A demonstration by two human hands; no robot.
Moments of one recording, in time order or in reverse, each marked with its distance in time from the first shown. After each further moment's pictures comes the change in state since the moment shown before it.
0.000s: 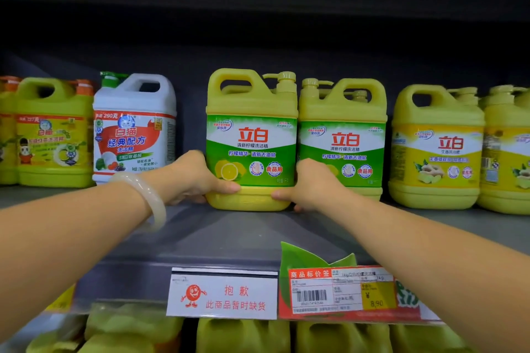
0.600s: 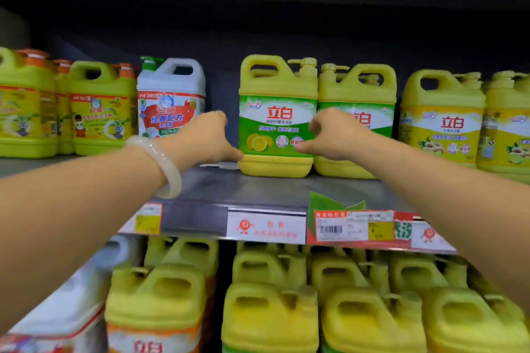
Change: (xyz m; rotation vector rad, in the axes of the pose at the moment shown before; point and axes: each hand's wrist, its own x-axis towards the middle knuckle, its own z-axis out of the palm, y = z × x) left_hand -0.068 0.010 -0.045 0.664 0.157 0.258; right_hand -0.055 -0.040 -0.048 -0.156 0.093 -0.090
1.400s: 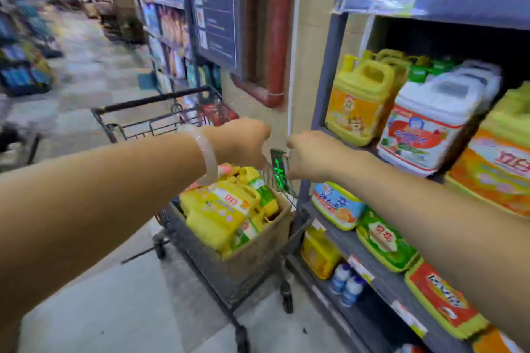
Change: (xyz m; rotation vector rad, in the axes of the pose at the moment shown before) left_hand -0.468 -0.280 -0.104 0.466 -0.475 -0.655; right_hand -0.345 -0.397 0.189 0.124 -0.591 -1.065
